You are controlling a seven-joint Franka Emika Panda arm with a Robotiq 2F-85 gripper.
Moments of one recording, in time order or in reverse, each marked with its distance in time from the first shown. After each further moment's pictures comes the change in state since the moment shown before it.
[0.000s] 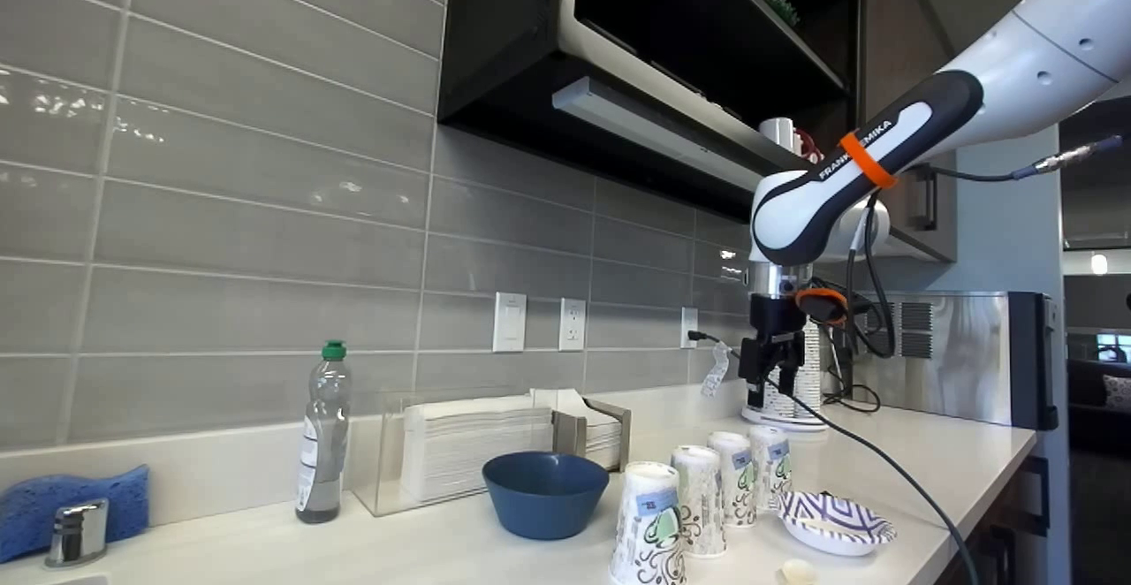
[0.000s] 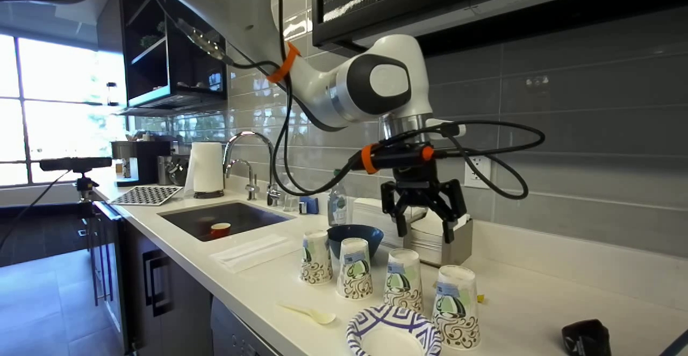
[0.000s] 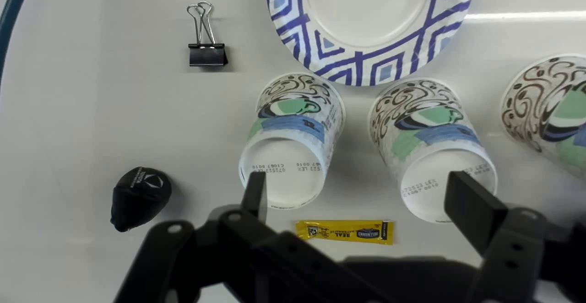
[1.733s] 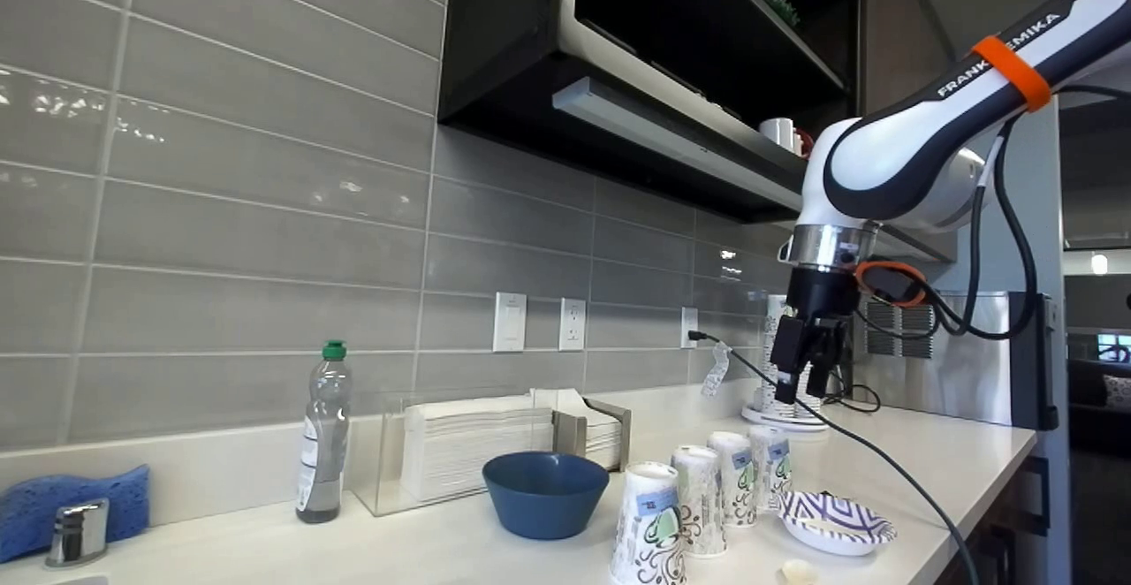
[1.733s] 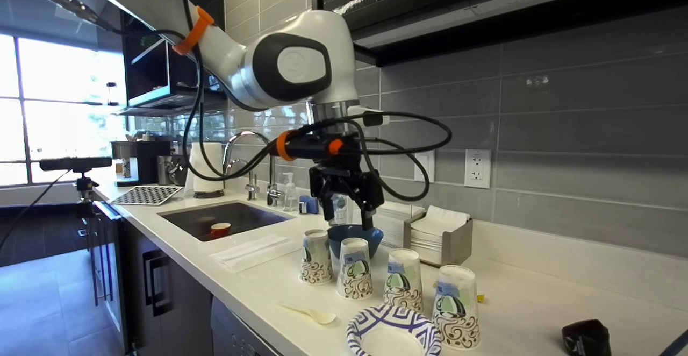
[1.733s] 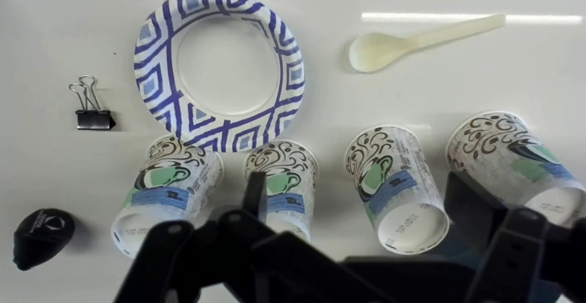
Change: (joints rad) arm 0.081 -0.381 0.034 -0.370 0.092 0.024 0.013
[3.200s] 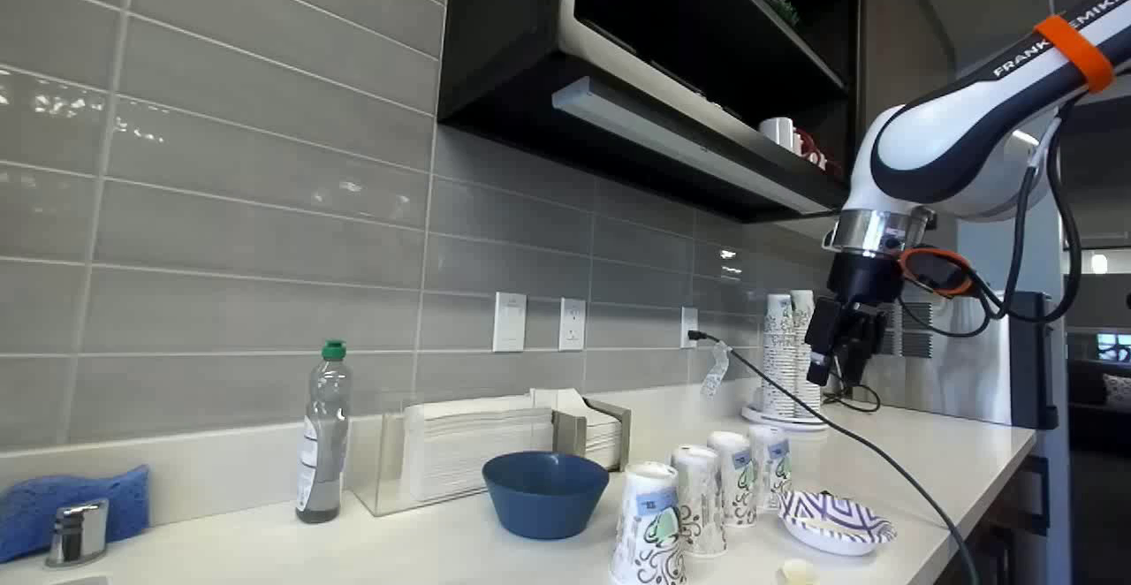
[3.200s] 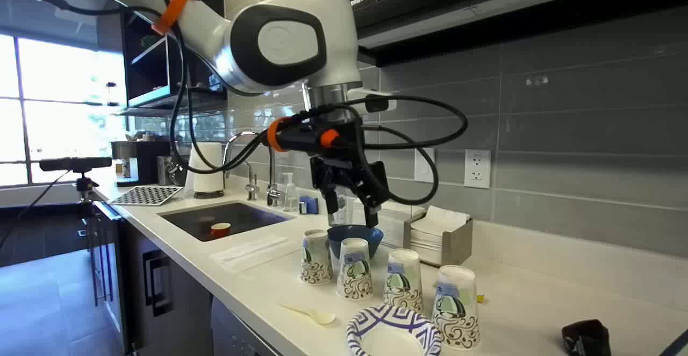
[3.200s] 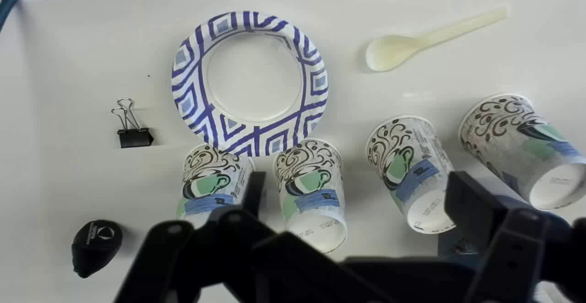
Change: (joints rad) arm -0.003 -0.116 -0.094 -0.063 0.016 0.003 -0.011
